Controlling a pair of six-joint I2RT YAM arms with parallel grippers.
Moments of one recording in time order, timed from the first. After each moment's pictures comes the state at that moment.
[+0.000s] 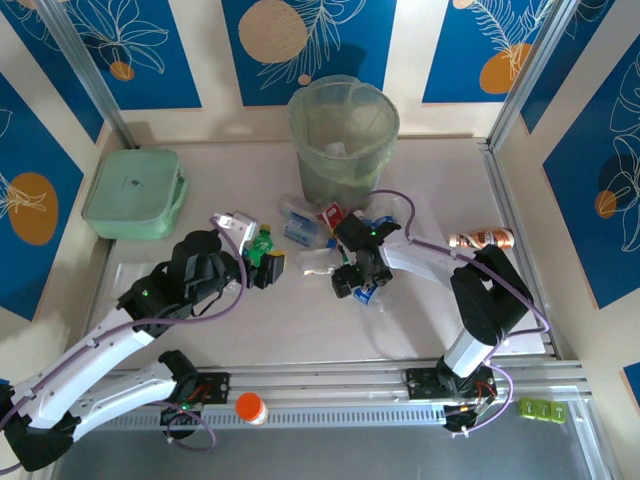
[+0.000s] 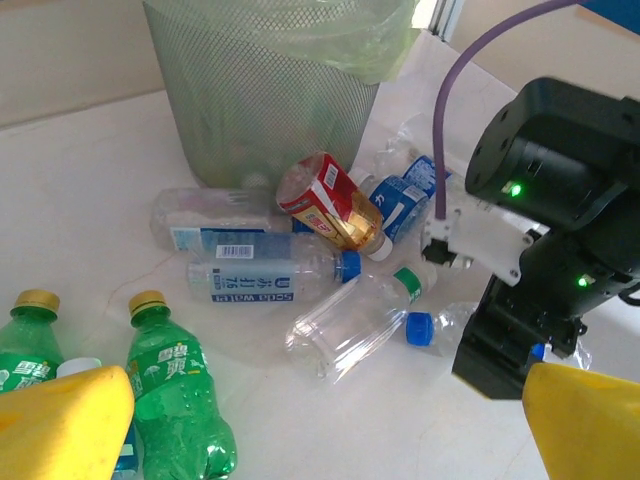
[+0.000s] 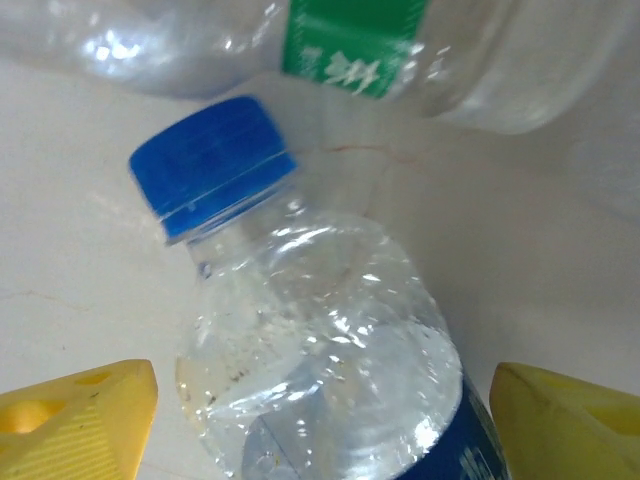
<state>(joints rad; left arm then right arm) -0.78 0.81 0.87 -0.50 -0.12 -0.20 0.70 1.65 1.05 -0.84 -0.03 0.29</state>
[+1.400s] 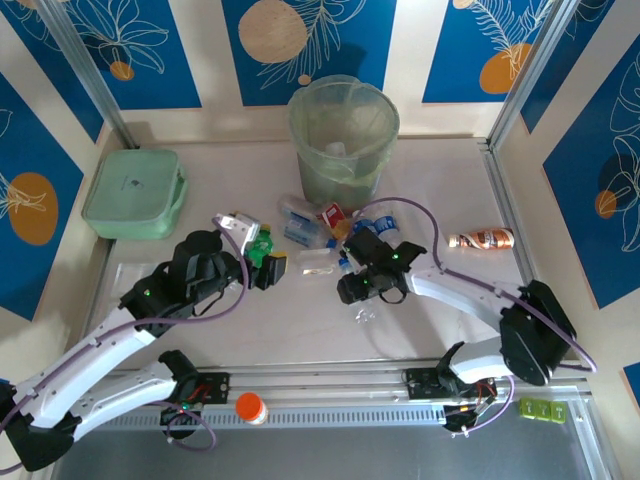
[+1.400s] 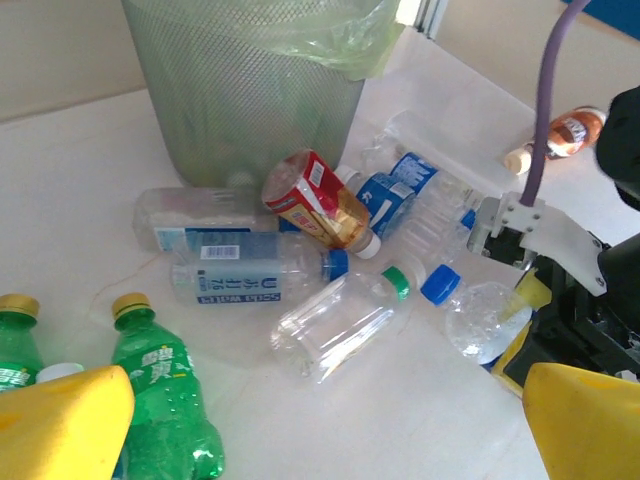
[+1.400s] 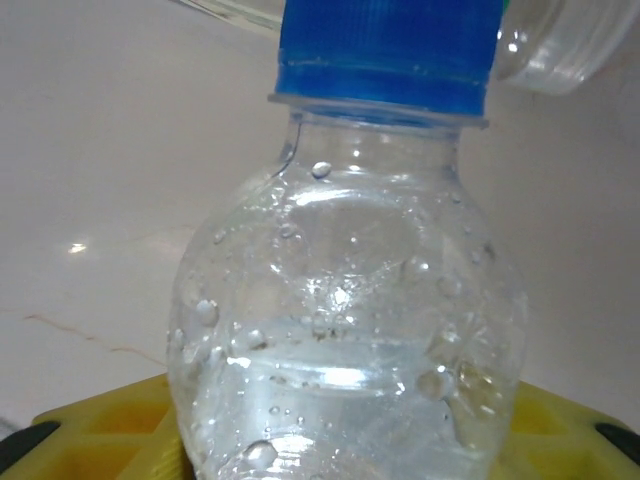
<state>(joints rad) -0.77 0.80 0.85 -0.48 -0.08 -0.21 0.78 1.33 0.87 -0.71 -0.06 0.36</state>
